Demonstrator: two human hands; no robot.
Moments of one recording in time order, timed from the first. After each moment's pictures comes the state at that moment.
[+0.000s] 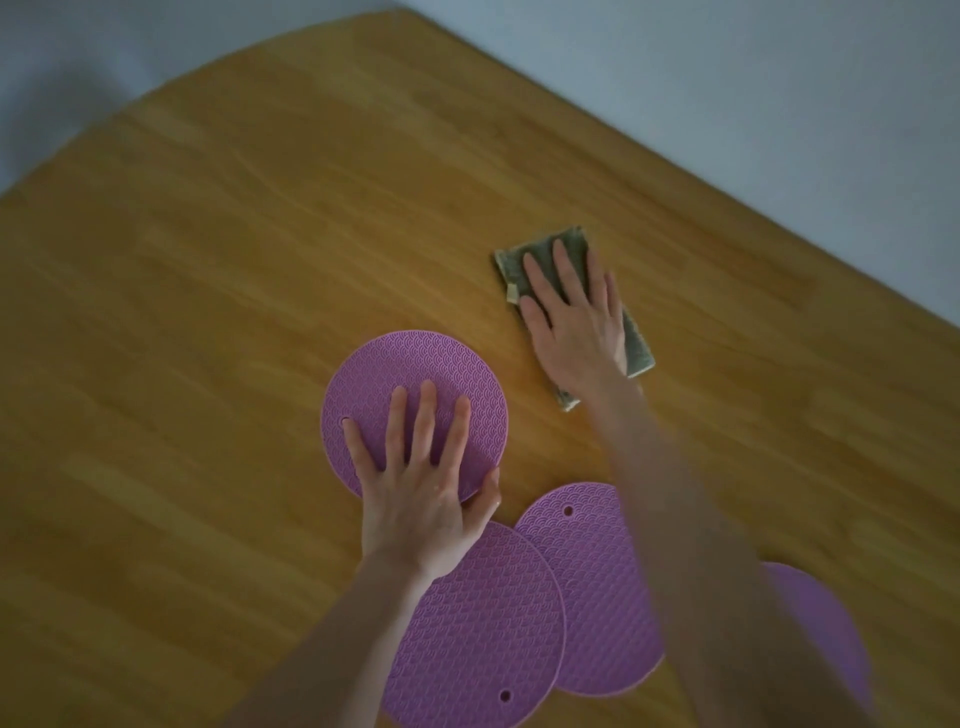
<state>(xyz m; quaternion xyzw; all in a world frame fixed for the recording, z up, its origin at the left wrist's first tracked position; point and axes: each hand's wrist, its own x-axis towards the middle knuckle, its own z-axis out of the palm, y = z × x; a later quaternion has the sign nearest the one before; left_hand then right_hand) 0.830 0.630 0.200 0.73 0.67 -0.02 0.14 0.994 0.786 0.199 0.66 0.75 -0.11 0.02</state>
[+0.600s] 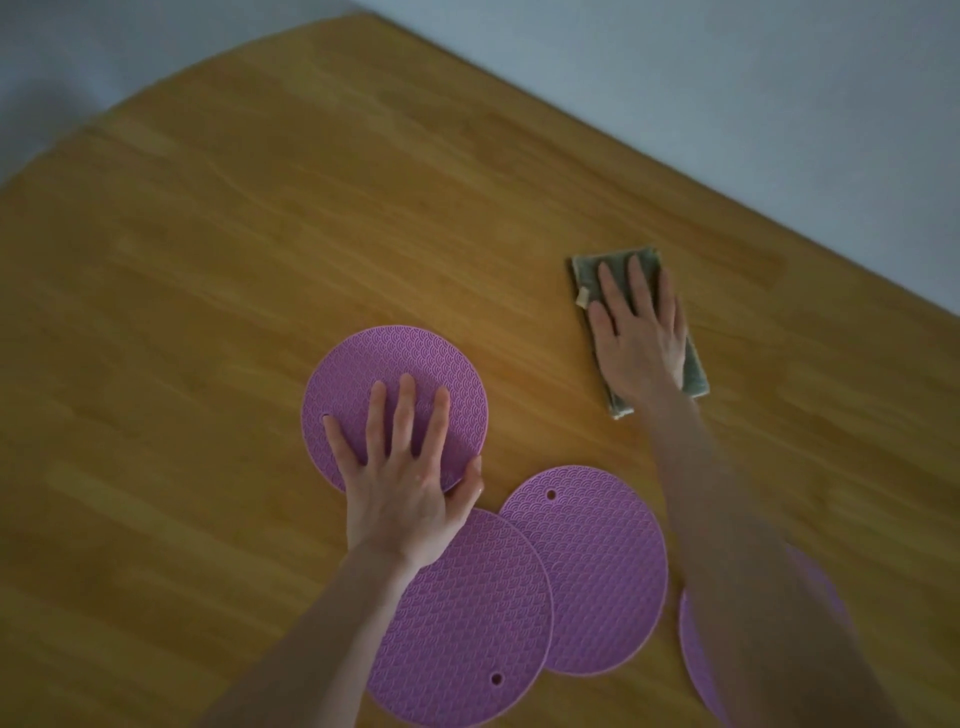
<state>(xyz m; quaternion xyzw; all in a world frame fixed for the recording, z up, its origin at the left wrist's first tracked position) 0.831 0.629 0.198 0.72 0.68 0.00 0.13 1.065 0.760 0.201 0.75 0.65 -0.12 0.02</state>
